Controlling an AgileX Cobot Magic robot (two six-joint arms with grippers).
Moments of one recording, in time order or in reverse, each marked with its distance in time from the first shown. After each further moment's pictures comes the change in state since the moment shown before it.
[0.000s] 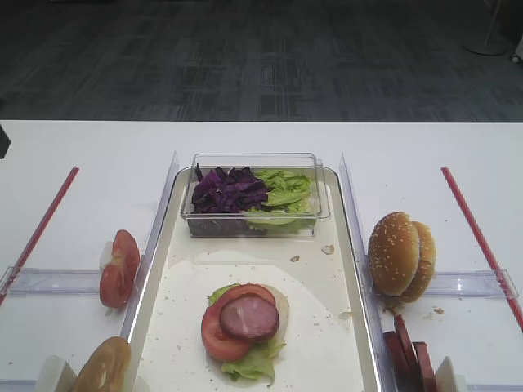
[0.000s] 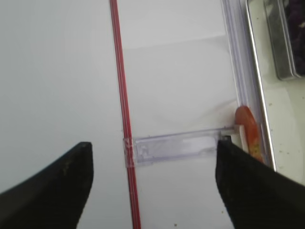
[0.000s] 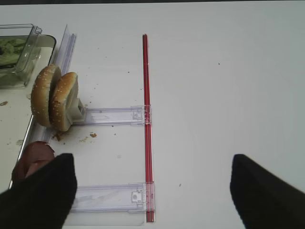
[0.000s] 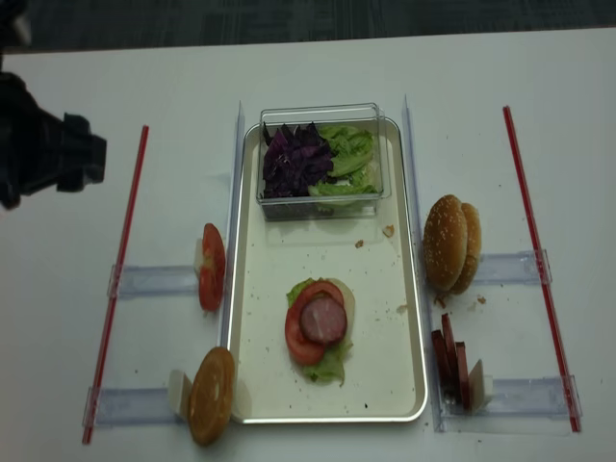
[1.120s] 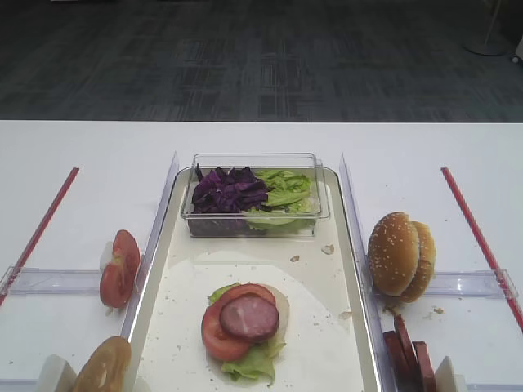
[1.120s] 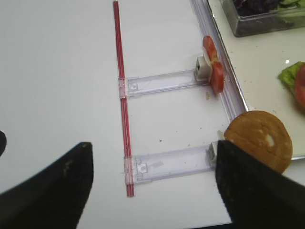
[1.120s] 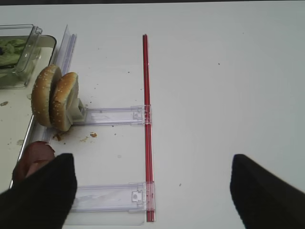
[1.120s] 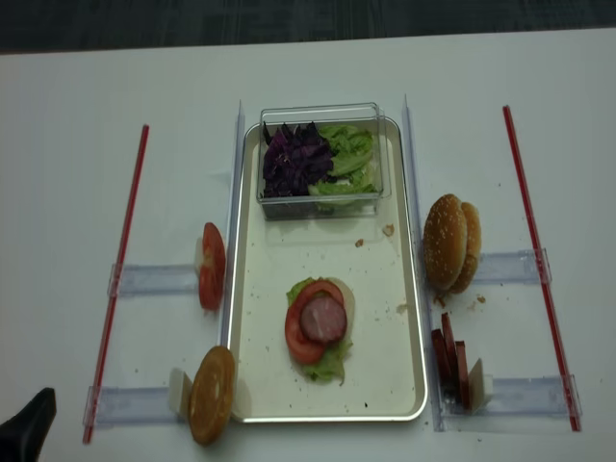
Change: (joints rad) left arm 0.000 -1.115 0.528 0.000 0.193 -0.008; right arm 0.000 0.000 0.000 0.000 0.000 0.002
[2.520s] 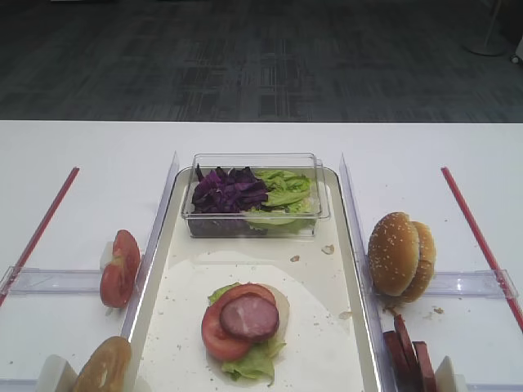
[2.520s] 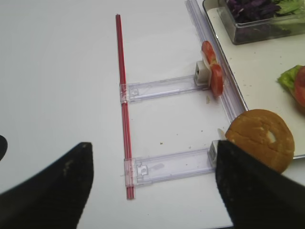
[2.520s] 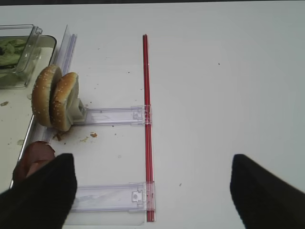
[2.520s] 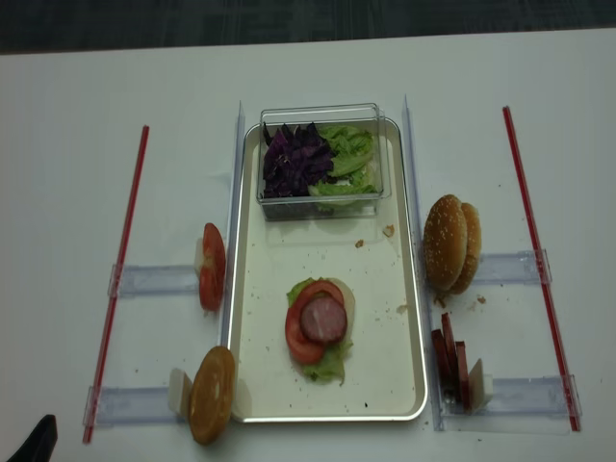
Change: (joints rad) left arm 0.000 -0.189 0.070 0.000 0.025 0.000; right arm 0.000 0.000 0.000 0.000 0.000 0.000
